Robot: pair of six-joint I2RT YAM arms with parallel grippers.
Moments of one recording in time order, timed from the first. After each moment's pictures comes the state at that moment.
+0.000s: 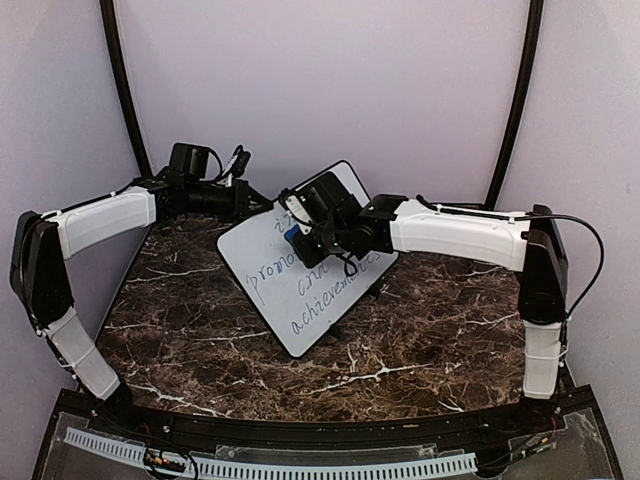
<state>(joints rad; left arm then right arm) -0.39 1.66 1.36 -0.23 0.62 -0.45 1.00 2.00 1.77 -0.49 0.29 0.06</state>
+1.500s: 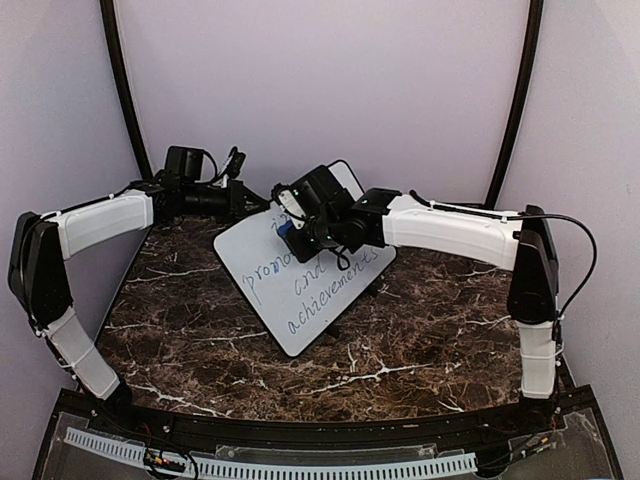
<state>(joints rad) -0.37 1.65 1.33 -0.19 0.67 -0.48 1.00 2.04 1.84 -0.51 0.26 0.05</state>
